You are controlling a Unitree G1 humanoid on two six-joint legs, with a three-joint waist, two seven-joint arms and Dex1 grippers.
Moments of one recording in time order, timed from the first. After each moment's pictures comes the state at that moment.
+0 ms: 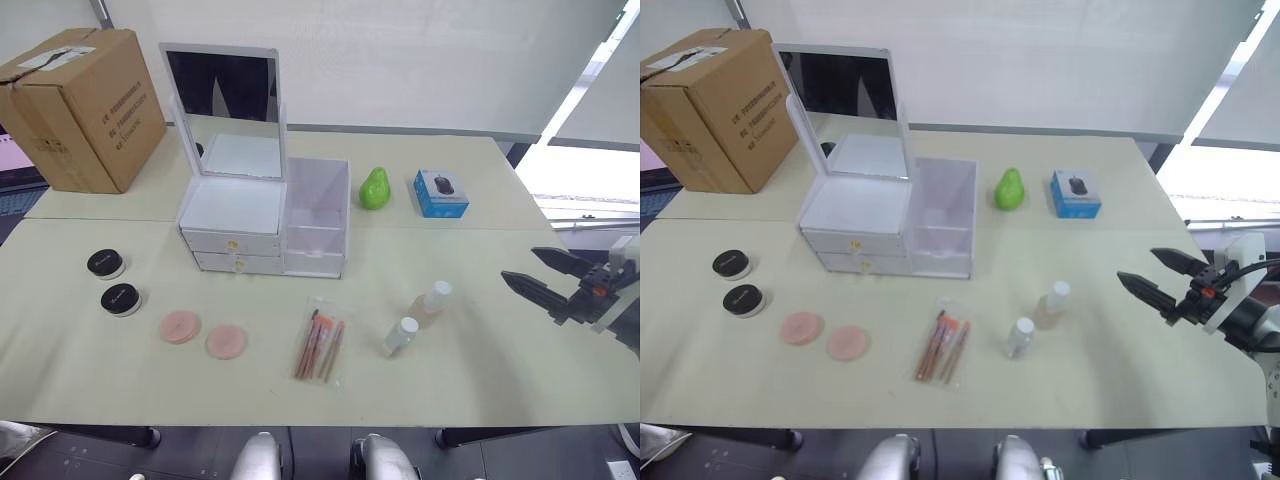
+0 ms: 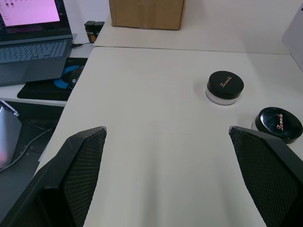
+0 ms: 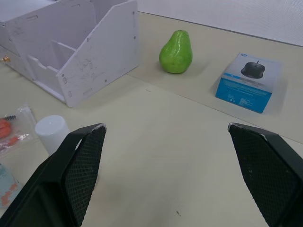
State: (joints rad) left arm 0.13 1.20 0.94 0.89 -0.51 0.19 -1.16; right arm -0.06 -0.83 -0.51 -0.01 0.61 0.42 1.01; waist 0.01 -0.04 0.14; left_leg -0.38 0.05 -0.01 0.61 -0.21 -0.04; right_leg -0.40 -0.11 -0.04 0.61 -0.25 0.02
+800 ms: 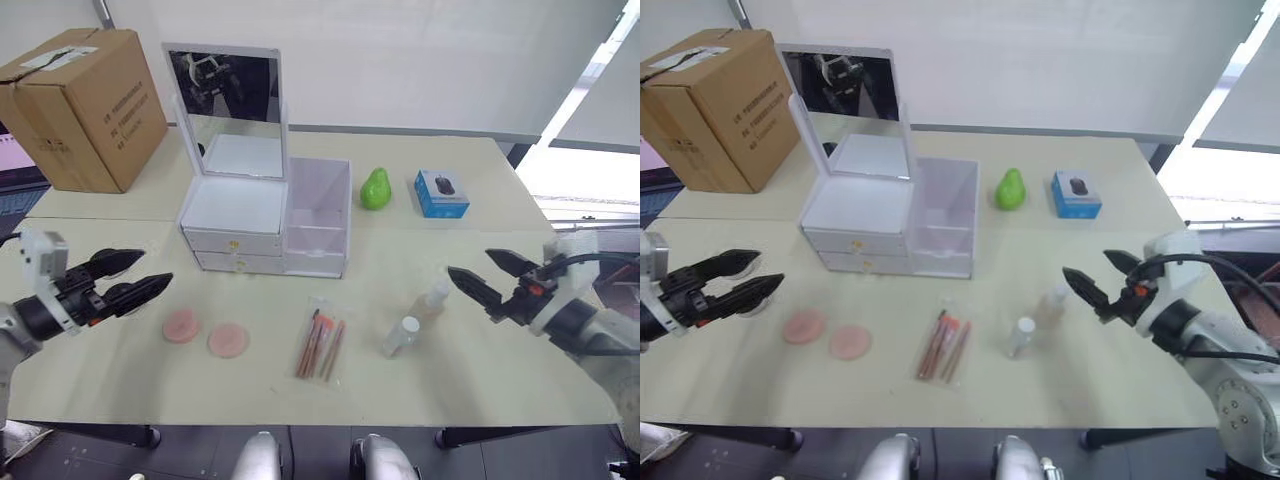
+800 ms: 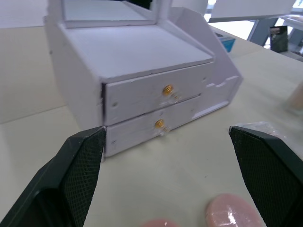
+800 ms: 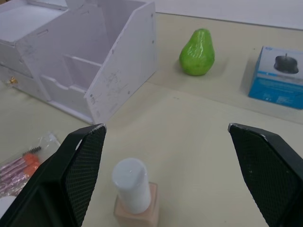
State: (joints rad) left arm -0.04 0.87 0.51 -0.13 -0.72 0.56 -1.04; right arm 0.02 -0.65 -0.43 -0.60 0.76 0.83 0.45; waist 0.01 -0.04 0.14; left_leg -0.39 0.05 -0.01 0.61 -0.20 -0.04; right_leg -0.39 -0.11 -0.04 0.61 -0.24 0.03
